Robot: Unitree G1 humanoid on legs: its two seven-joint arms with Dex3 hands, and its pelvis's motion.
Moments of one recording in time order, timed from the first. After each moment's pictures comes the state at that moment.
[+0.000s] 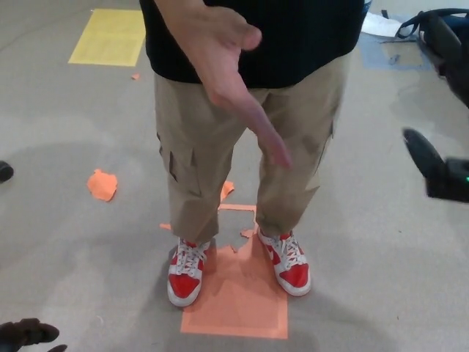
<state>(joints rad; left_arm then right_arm) -0.35 0.54 -0.18 1.31 0.31 -0.27 -0.17 -0.20 -0.39 -0.09 -0.25 -0.30 0.04 0.16</state>
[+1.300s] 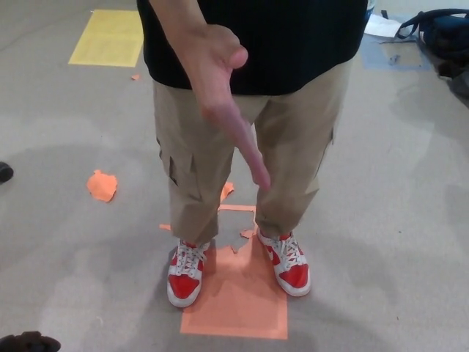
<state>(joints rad) -0.32 0.53 -0.17 1.31 0.31 -0.26 -0.17 -0.34 -0.47 0.10 1.33 -0.35 0.05 0.19</state>
